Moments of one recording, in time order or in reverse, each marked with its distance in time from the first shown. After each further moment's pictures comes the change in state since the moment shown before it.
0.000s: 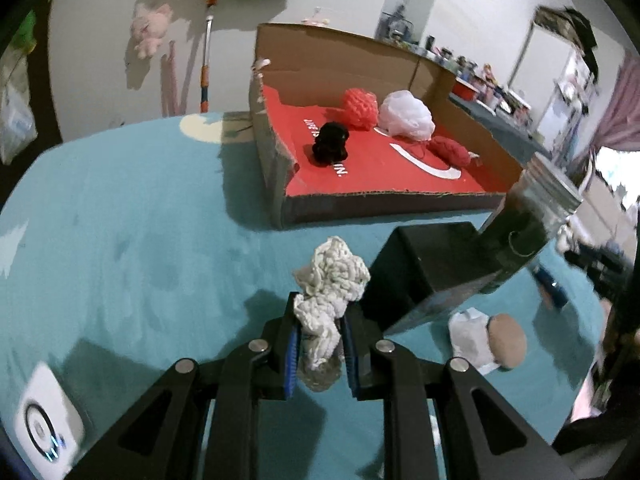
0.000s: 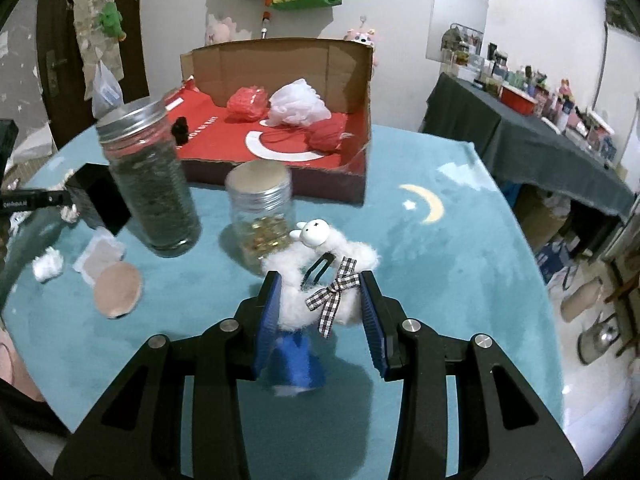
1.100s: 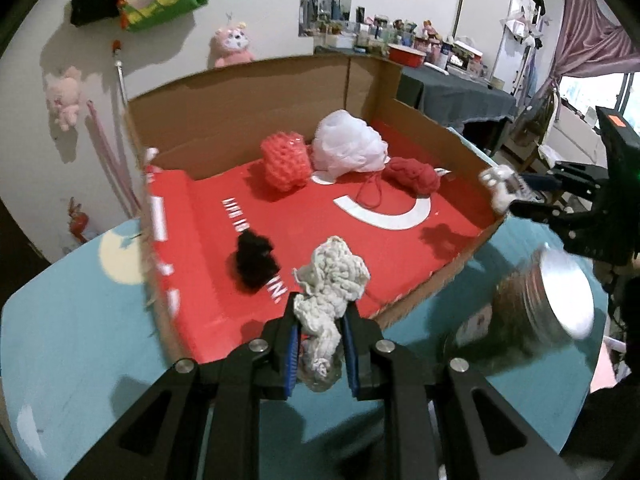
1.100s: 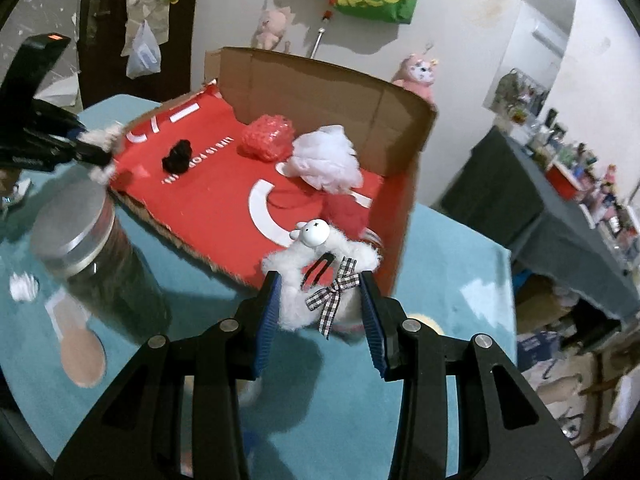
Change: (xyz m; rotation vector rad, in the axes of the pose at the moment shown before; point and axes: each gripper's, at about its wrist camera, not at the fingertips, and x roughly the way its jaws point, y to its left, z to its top) left arm 0.055 -0.064 0.123 0.257 0.076 -0.067; right arm 0.061 0.006 0.115 -0.253 0.014 0.090
